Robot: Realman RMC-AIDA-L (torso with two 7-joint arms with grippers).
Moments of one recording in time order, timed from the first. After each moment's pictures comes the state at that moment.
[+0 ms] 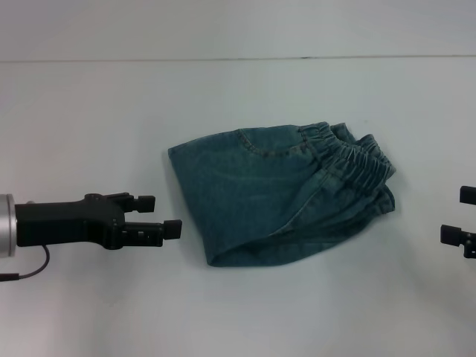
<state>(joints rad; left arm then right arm) -0.38 -2.08 0.88 0.87 1.97 1.57 -1.80 0.34 2.07 -0.30 -0.91 -2.24 -1.83 1.35</state>
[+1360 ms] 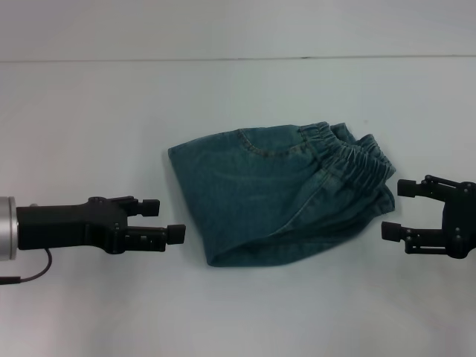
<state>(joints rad) -0.38 -2.08 0.88 0.86 1.97 1.60 -1.80 0.43 2.08 -0.35 -0.74 -2.24 -1.76 1.26</state>
